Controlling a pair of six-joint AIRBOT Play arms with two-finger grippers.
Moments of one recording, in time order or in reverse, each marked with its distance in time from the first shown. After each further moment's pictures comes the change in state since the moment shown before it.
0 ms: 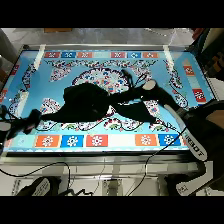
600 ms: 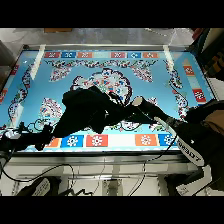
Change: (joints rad) left arm 0.001 0.000 -0.227 0.003 -0.235 -0.085; right arm 0.194 -0.002 -0.270 0.024 0.076 -0.102
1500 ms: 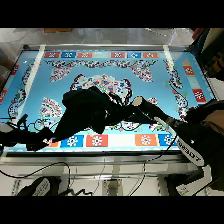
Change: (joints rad) left arm 0.005 0.014 0.164 0.190 -0.399 0.171; right arm 0.000 0.000 0.000 -0.017 -0.003 0.000
